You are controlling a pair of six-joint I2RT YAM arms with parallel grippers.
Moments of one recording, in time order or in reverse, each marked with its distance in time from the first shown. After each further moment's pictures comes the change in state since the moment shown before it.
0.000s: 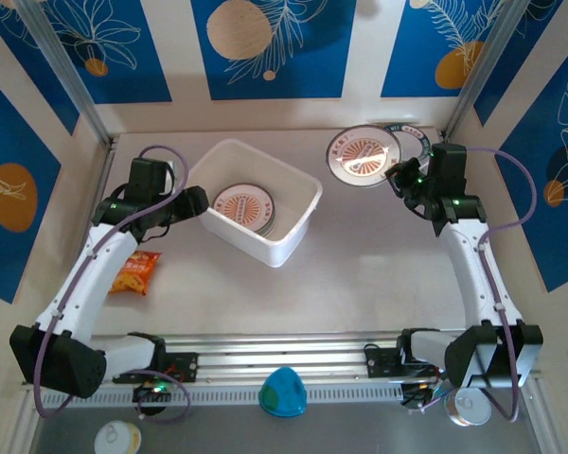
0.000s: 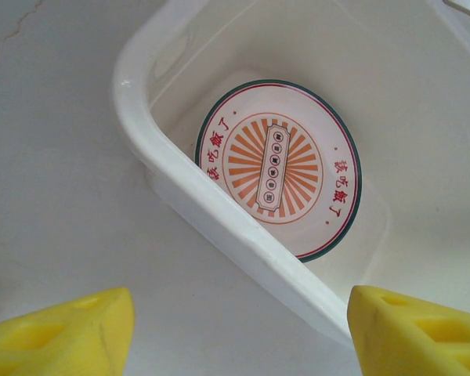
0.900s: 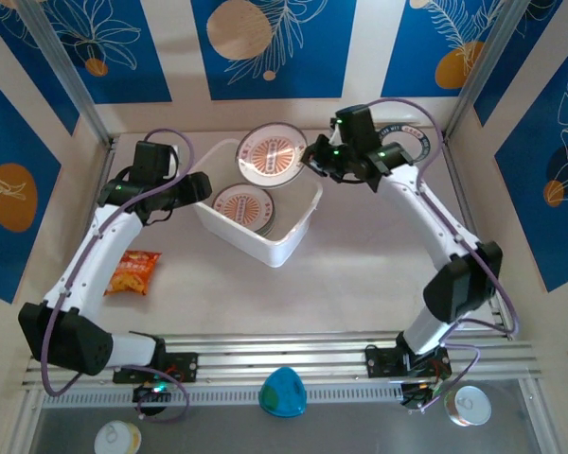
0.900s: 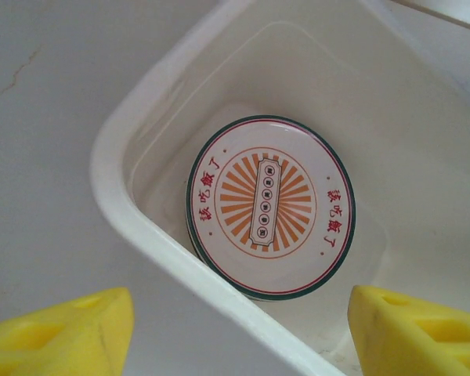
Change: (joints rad) left arm 0.006 0.121 0.135 -0.005 -0.014 0.053; right arm 0.464 0.477 0.507 -0.143 -0.001 -0.070
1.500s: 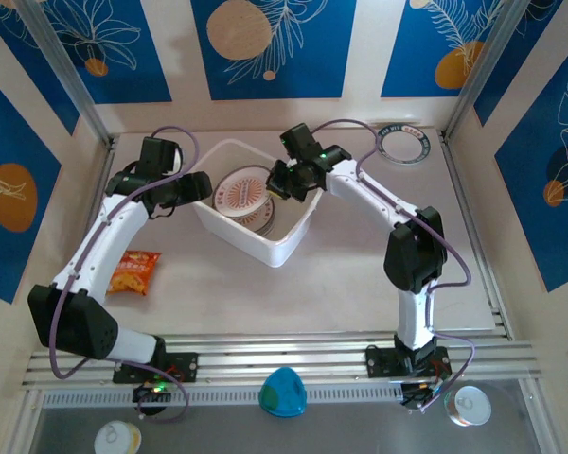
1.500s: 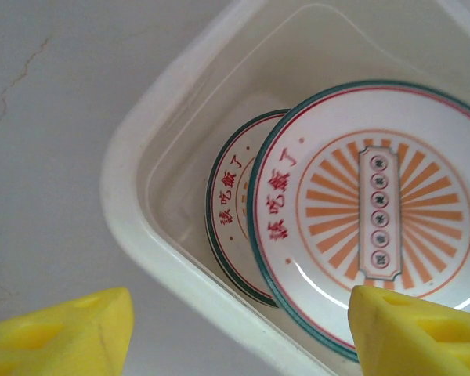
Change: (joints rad) left arm 0.018 0.083 0.028 -0.012 -0.016 0.020; right arm 0.149 0.291 0.134 -0.097 0.042 0.121
